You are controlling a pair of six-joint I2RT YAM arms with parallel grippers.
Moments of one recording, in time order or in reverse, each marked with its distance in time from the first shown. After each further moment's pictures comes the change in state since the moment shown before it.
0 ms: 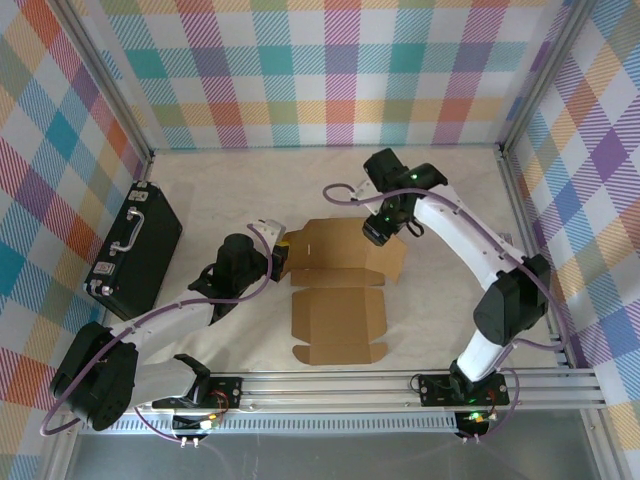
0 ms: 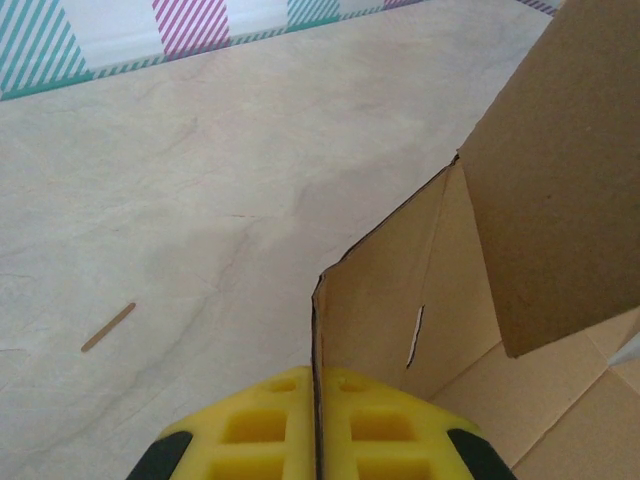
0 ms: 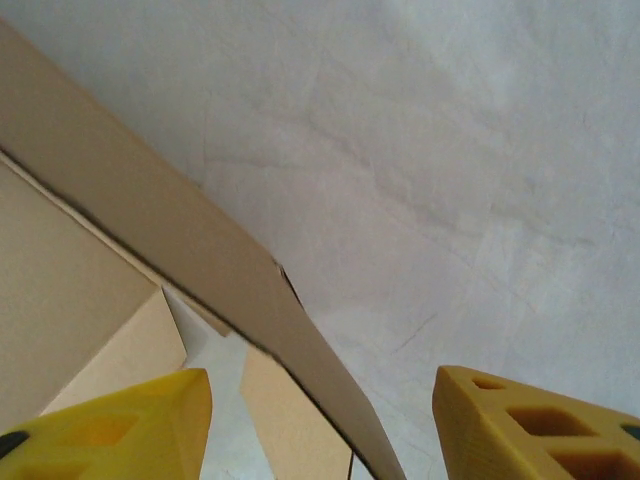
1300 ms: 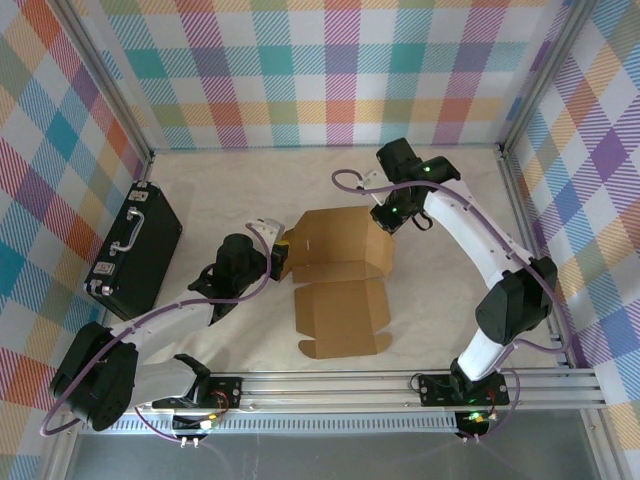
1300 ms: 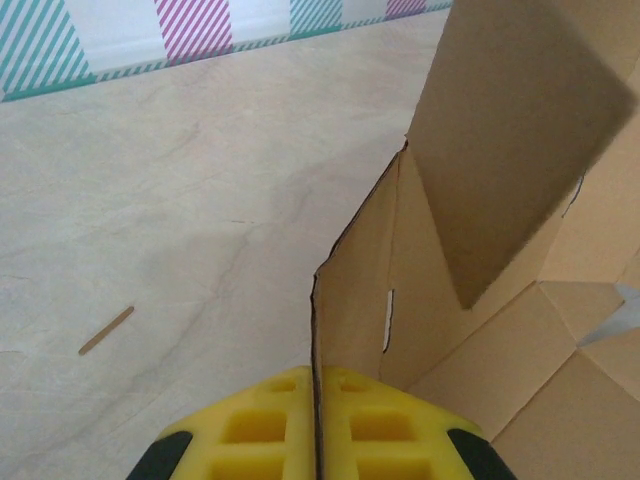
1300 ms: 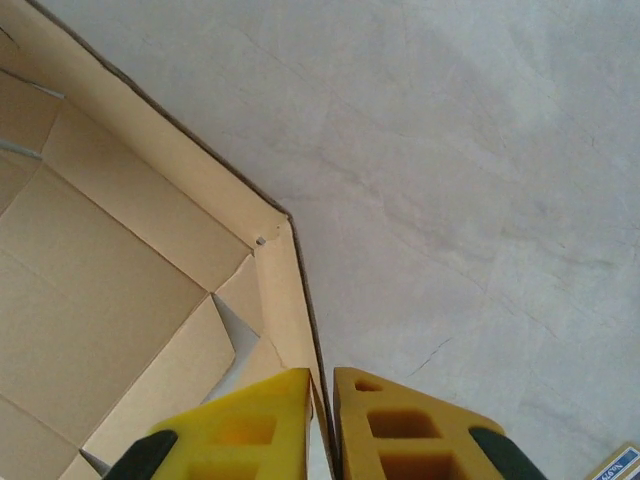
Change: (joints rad) left arm 0.000 -0.001 -0.002 0.016 0.000 -0.022; right arm -0.045 0.008 0.060 -0.003 -0.119 0.008
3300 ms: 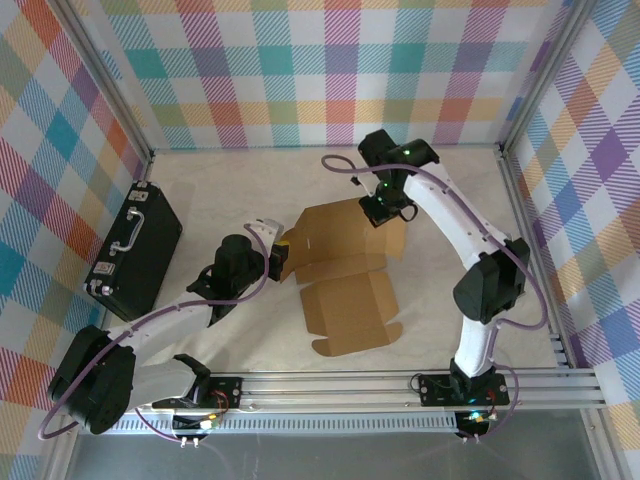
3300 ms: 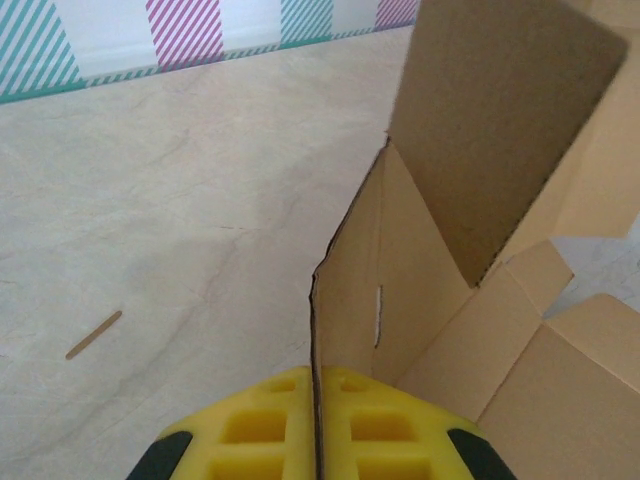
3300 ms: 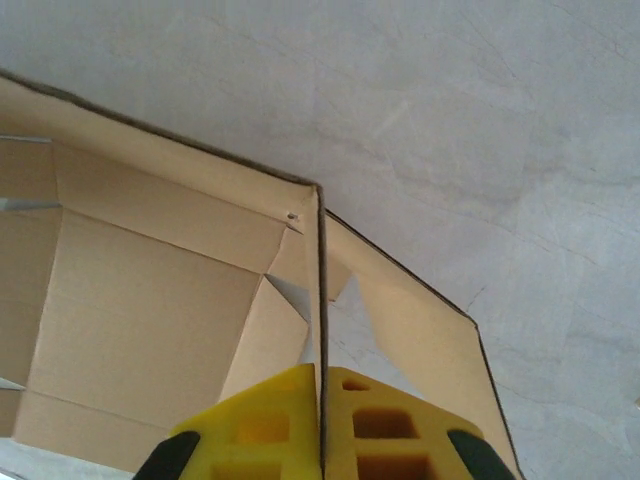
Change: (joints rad) left arm 0.000 -0.020 -0.006 0.002 0.019 -0.022; right arm 0.042 0.203 0.290 -0.225 0.055 0.269
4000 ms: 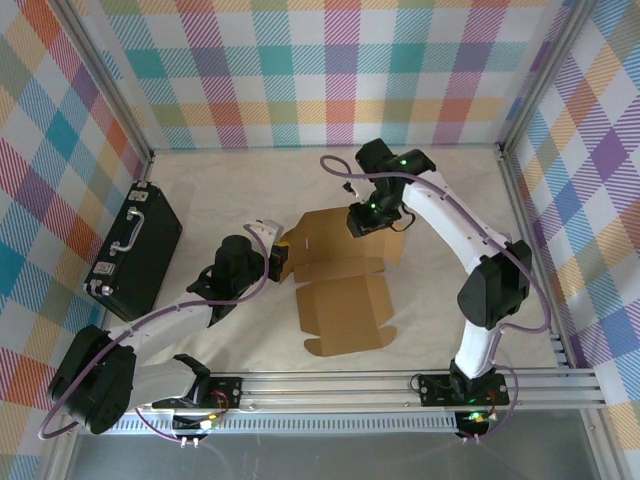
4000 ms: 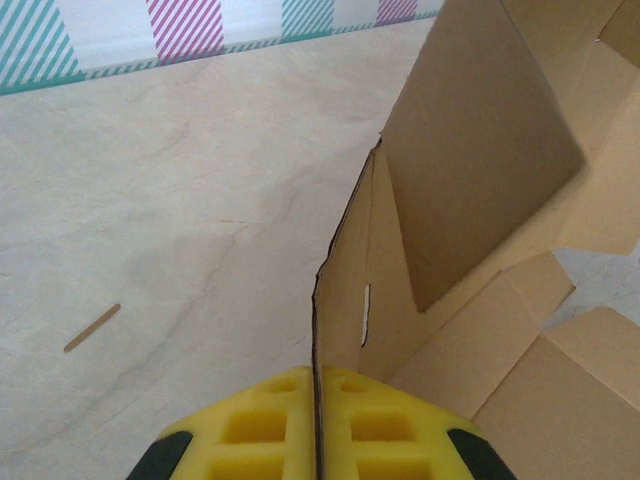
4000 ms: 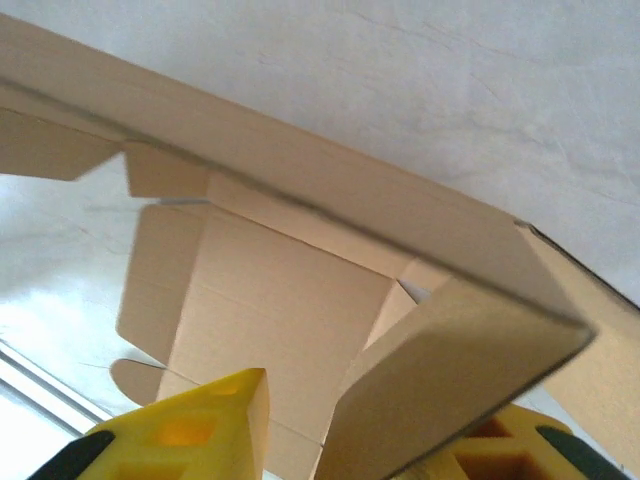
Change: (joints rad) left arm -0.001 0.002 -0.006 0.000 0.001 -0.004; right arm 0.018 -0.076 -0.160 0.127 -0.263 0.133
